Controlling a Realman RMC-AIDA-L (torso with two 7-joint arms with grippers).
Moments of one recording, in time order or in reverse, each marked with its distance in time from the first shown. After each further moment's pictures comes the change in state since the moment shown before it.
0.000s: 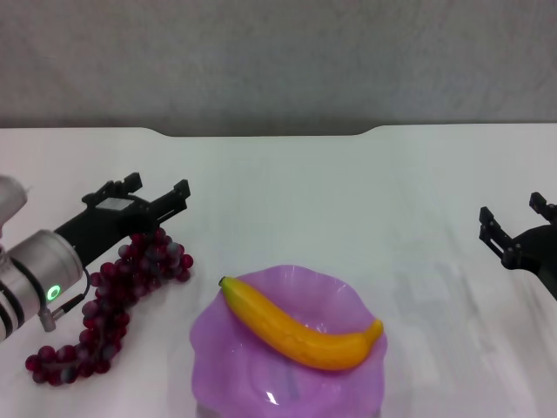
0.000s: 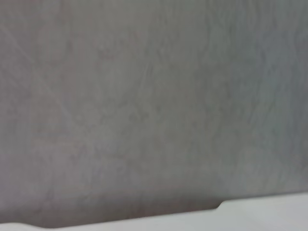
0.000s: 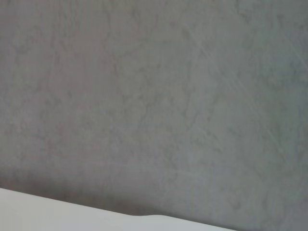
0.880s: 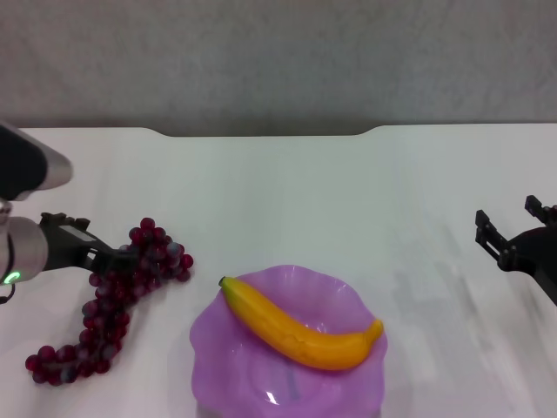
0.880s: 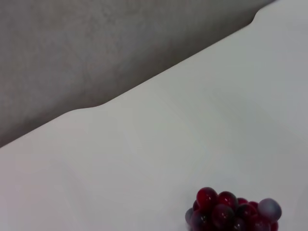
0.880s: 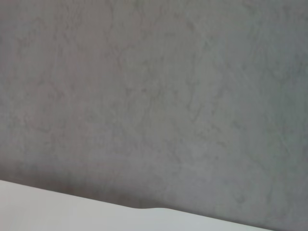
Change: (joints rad) left arm 0.012 -0.016 -0.164 0.574 1.951 -0.240 -1.449; right arm 0.006 0.000 -0.001 0.002 -0.005 0.024 0.002
